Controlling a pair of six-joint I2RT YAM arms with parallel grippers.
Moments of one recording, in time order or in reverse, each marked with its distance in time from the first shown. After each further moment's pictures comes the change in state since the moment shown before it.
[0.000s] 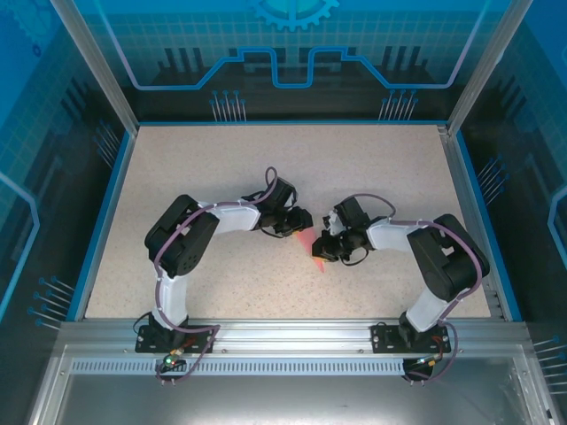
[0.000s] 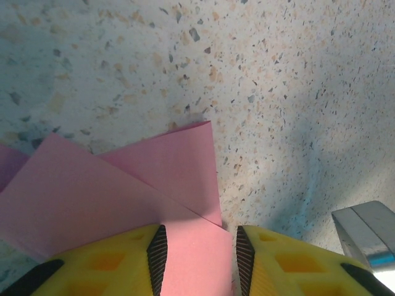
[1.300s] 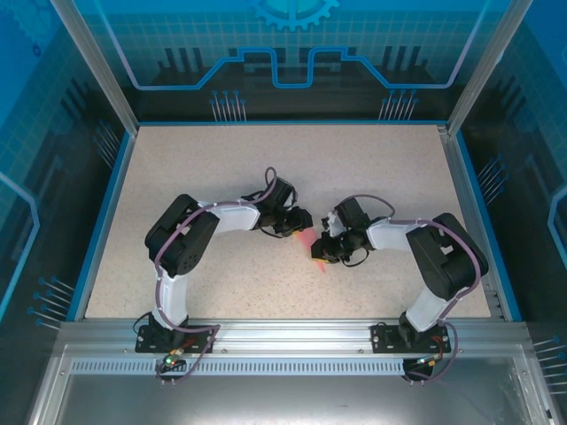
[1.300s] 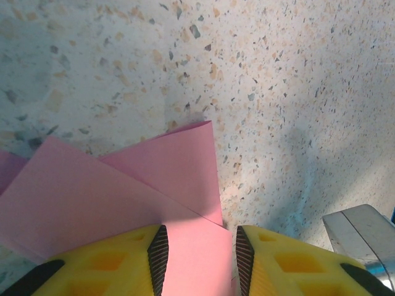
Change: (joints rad) left arm 0.010 0.006 0.000 0.002 0.016 -0.001; right arm -0.011 0.005 -0.023 -0.002 -0.047 -0.060
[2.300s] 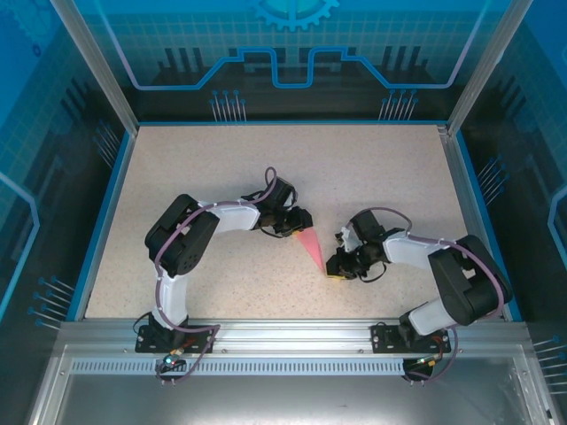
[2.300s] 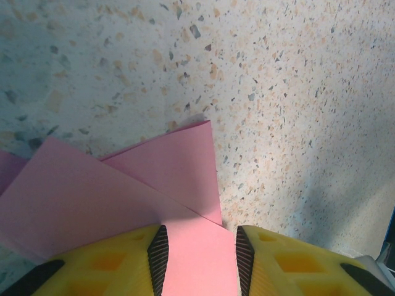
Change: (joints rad) left arm 0.000 0.000 0.001 -0.001 0.000 0.000; right arm -0.050 -0.211 -0.143 -0.194 -0.011 -0.105
